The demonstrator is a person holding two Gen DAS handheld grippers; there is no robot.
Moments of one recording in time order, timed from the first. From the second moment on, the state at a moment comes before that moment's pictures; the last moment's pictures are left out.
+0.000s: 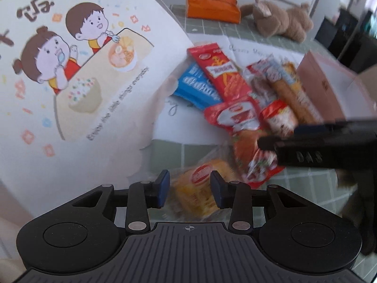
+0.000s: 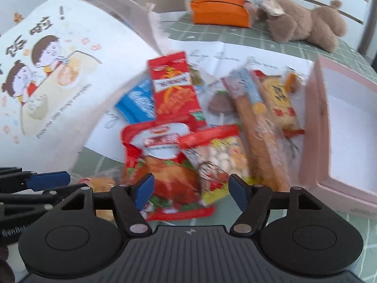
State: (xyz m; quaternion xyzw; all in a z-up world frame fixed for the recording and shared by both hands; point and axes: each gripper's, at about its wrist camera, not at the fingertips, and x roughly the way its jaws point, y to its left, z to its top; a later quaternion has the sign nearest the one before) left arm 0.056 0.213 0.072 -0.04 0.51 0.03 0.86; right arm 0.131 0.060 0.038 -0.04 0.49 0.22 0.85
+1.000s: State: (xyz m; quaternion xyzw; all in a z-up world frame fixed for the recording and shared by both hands) left arm 0.061 0.177 0.071 -0.03 0.52 -0.07 0.85; right arm 0.123 0.012 0.055 -0.06 0.44 0.21 0.87
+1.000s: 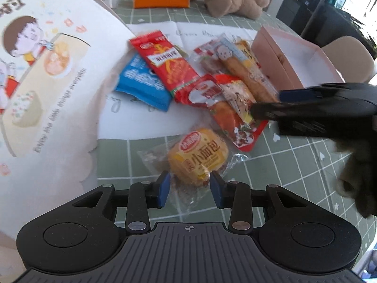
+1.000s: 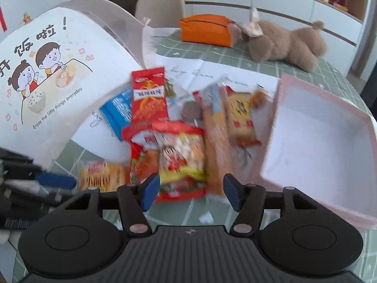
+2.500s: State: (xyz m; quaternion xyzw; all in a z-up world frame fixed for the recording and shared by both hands) left arm 0.076 0.118 0.064 0.12 0.50 -0.13 0.85; right arm 0.092 -0.066 0.023 0.02 0.50 0.12 0.86
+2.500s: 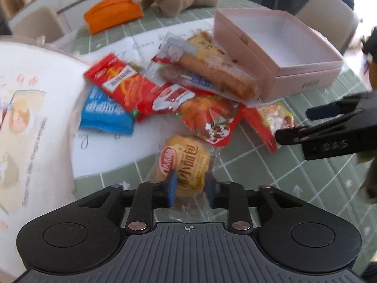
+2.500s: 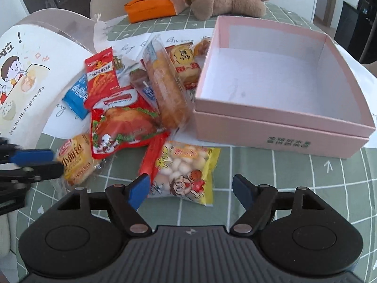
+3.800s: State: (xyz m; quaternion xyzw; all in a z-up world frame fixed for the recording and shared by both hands) left arm 0.062 0.152 0.053 -0.02 0.58 -0.07 0.81; right arm 0.047 -0.015 0.019 -0.10 0.51 0.24 0.82
